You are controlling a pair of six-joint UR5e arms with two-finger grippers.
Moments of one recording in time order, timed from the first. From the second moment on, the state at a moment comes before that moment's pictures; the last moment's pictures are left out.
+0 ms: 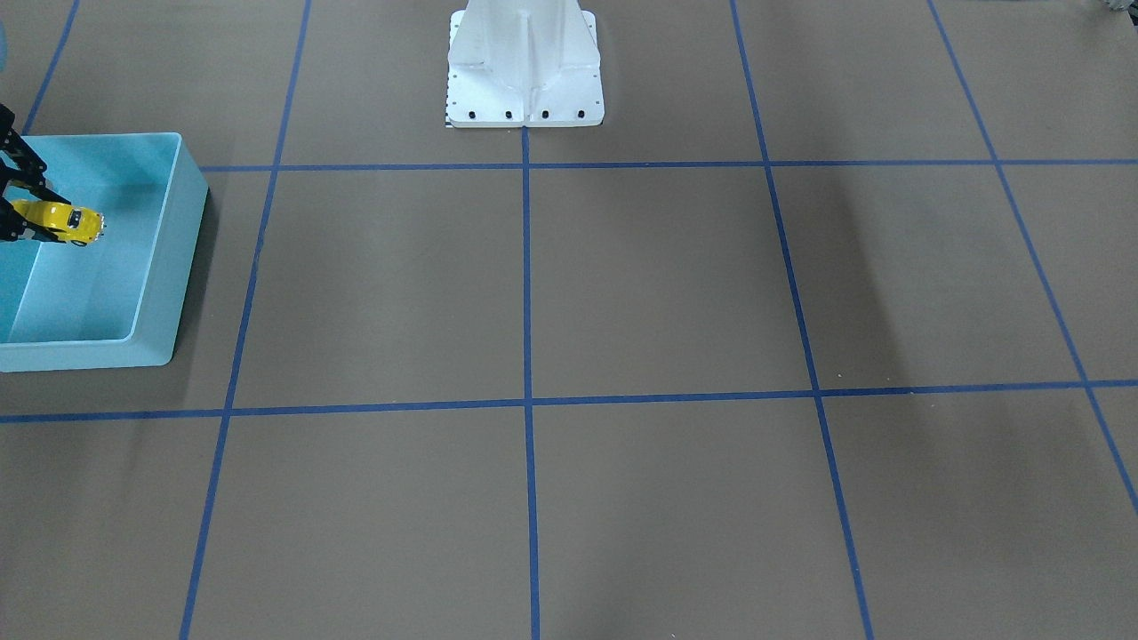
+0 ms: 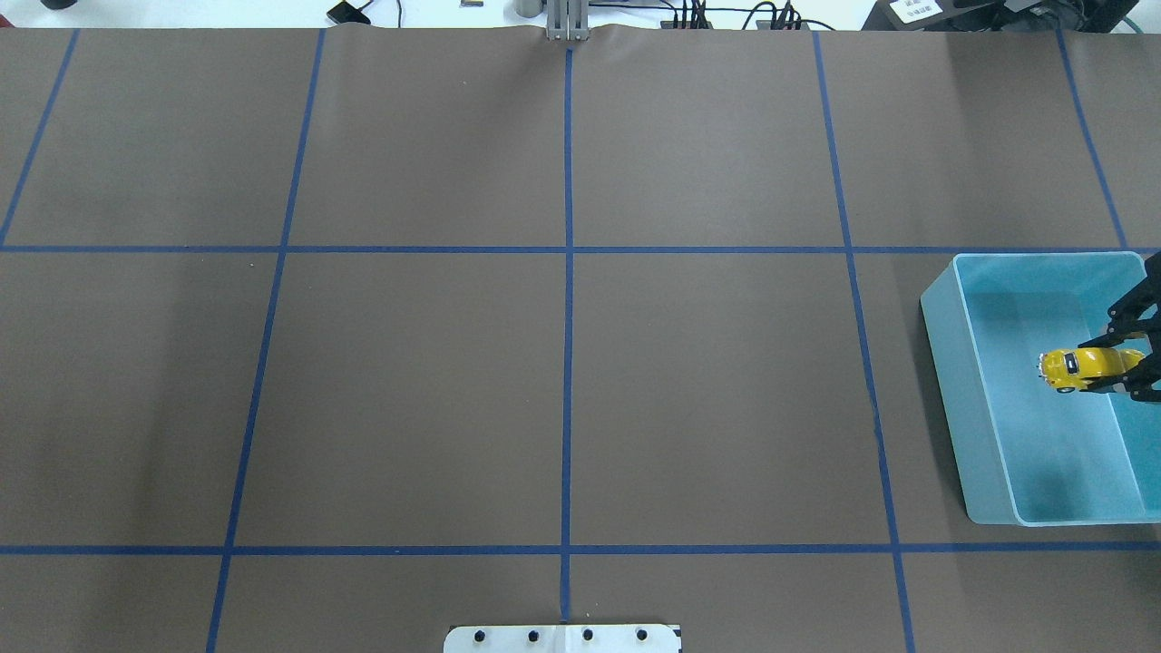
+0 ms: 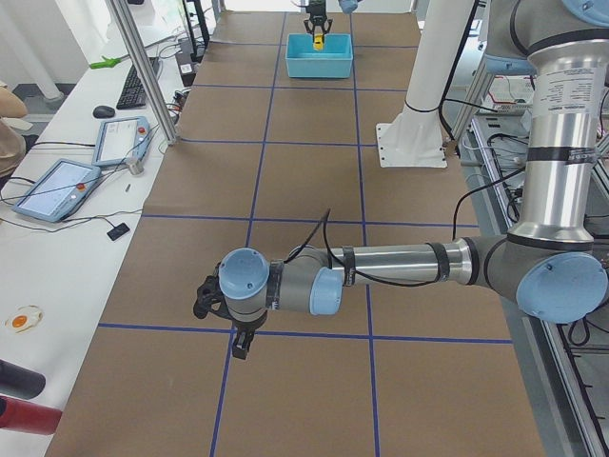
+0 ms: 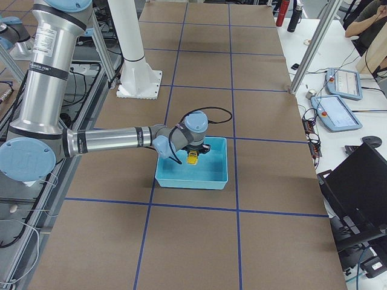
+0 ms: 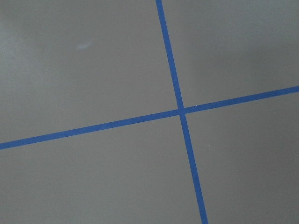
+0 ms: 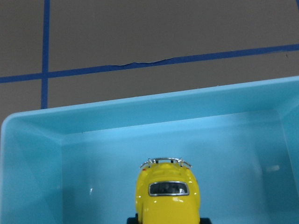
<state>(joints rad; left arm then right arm) -1.63 -1.58 -1.50 -1.73 -2.41 0.16 1.13 -1.80 1.84 -1.09 2.45 -0.77</state>
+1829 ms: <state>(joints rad) -1.63 -1.58 -1.50 -1.73 -2.41 0.16 1.02 -1.73 1.75 -1.04 2.49 -0.70</state>
